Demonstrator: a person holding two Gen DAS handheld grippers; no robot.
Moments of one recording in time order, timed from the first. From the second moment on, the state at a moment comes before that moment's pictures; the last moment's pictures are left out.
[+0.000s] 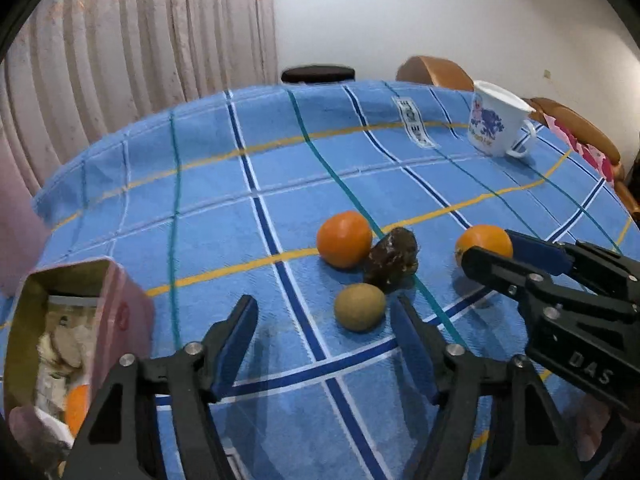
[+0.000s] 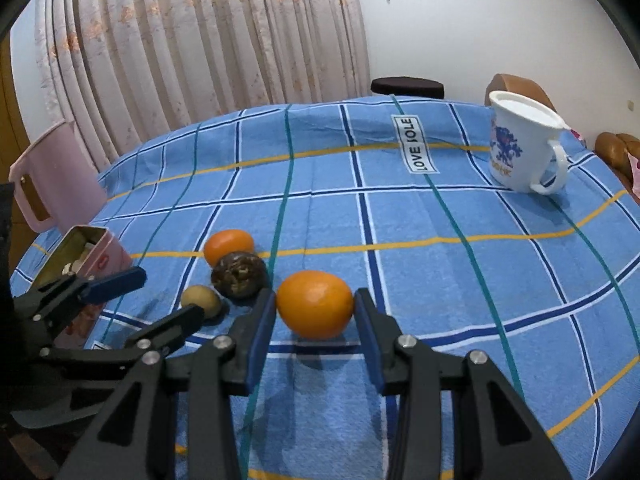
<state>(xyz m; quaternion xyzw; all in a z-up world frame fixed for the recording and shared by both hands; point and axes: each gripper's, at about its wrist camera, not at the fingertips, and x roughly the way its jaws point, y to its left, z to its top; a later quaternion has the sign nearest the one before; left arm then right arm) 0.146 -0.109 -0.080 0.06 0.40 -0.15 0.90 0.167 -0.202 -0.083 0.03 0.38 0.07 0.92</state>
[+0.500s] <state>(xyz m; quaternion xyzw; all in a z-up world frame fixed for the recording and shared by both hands) 0.150 -0.104 -0.080 0.01 0.40 -0.19 0.89 0.165 -0.200 -0.083 0.03 0.37 0.08 0.92</state>
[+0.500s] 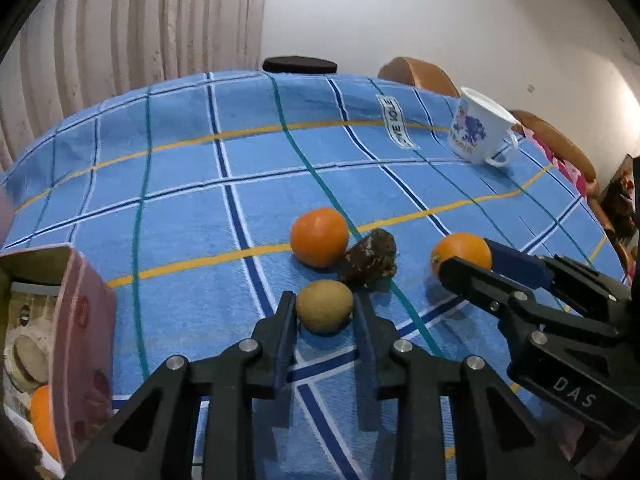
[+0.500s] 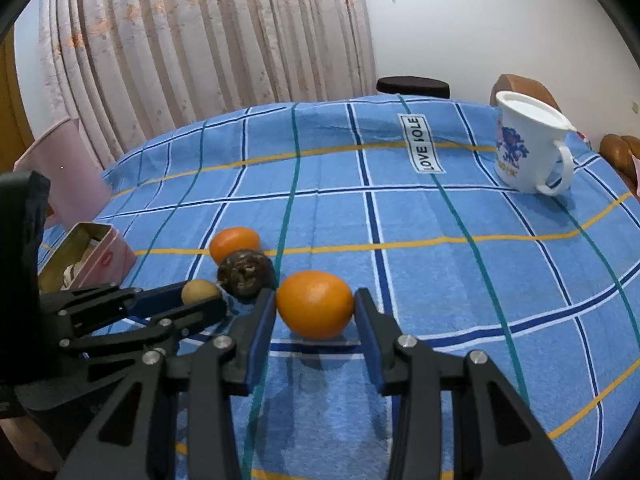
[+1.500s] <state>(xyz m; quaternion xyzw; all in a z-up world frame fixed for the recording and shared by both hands) 0.130 -0.097 -0.062 0.02 0.34 -0.15 0.93 0.147 -0.193 -0.068 0.01 0.32 0.11 0.94</state>
